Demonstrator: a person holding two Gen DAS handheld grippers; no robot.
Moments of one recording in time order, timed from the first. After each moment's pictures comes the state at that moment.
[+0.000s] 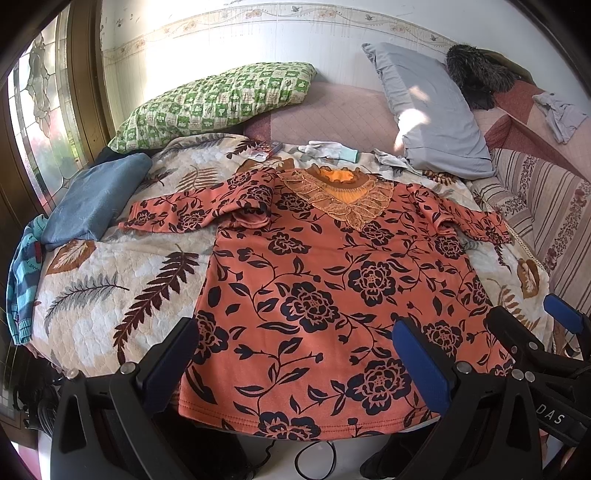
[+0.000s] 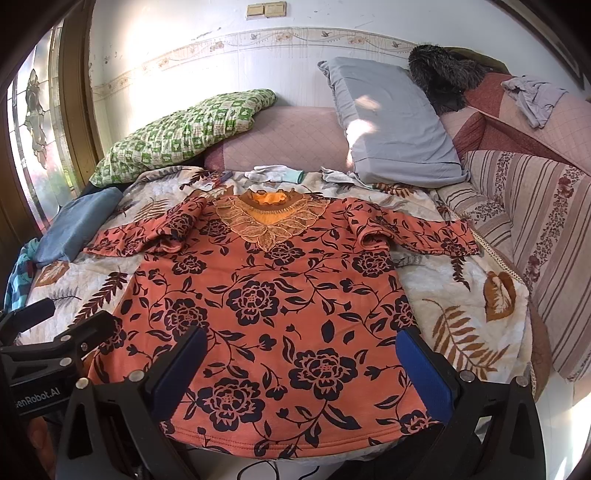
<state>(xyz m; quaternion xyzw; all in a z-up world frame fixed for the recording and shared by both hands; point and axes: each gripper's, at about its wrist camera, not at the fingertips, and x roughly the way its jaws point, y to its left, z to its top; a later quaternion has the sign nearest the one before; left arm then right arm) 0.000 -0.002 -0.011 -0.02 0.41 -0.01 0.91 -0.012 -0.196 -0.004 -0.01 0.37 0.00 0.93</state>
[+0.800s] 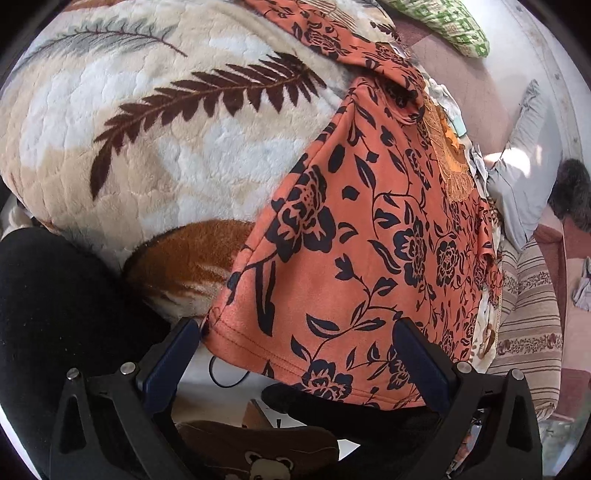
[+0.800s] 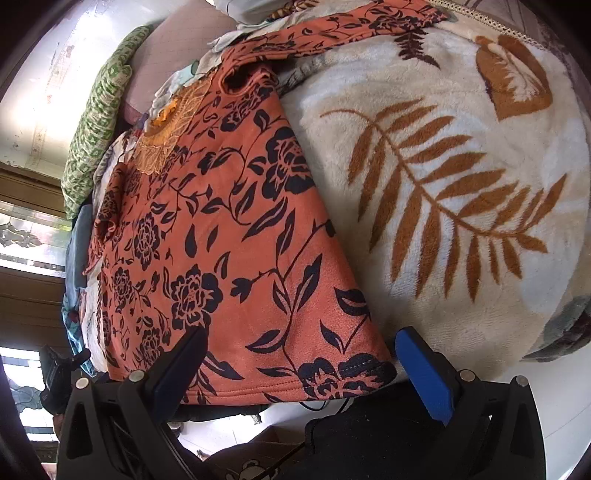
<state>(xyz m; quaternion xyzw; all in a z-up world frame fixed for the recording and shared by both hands) 0.016 0.148 -0.144 -0.36 0.59 0.01 0.72 0.032 -0.407 -0.165 0.26 0.60 0.05 0.75</state>
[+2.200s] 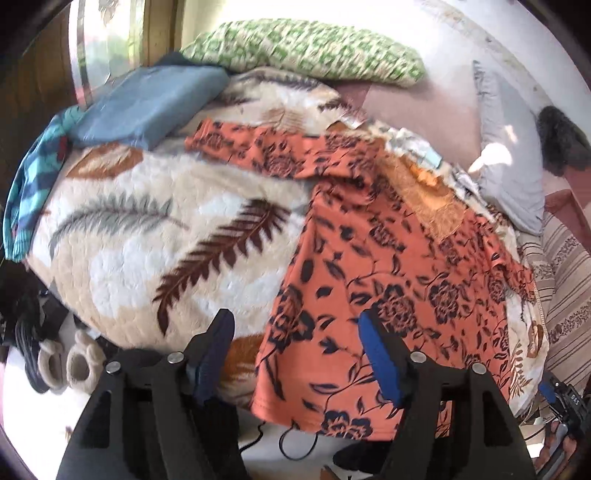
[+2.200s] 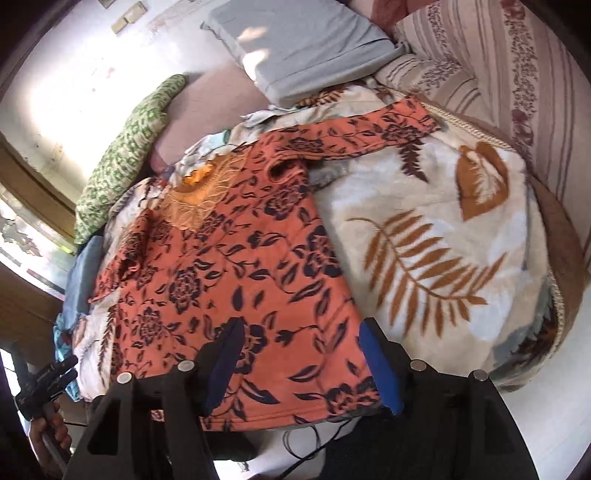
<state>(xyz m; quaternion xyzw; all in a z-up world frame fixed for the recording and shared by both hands) 0.024 0.125 -0.039 -0.17 0.47 0.04 0.87 0.013 -0.386 -0.063 0.22 0.49 0.02 0.85</state>
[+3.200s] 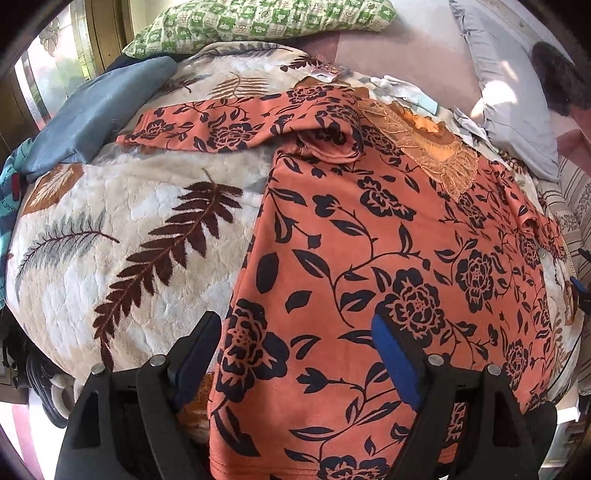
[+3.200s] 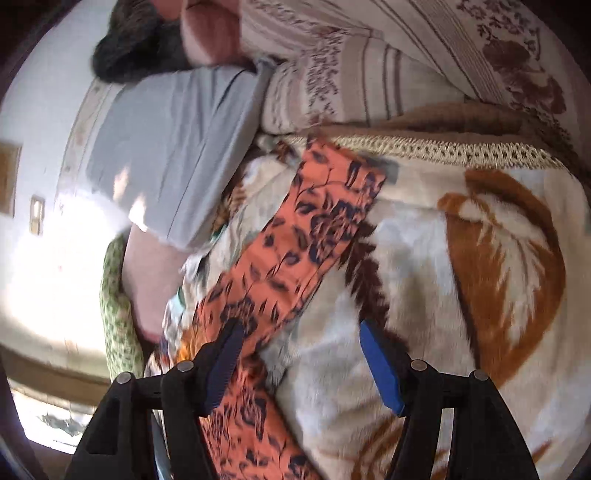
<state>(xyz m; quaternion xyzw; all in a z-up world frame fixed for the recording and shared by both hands) 0.080 0.081 -0.109 -0.08 0.53 0.04 0.84 0.182 -0.584 -0.129 0.50 0.38 -0.09 0.78</state>
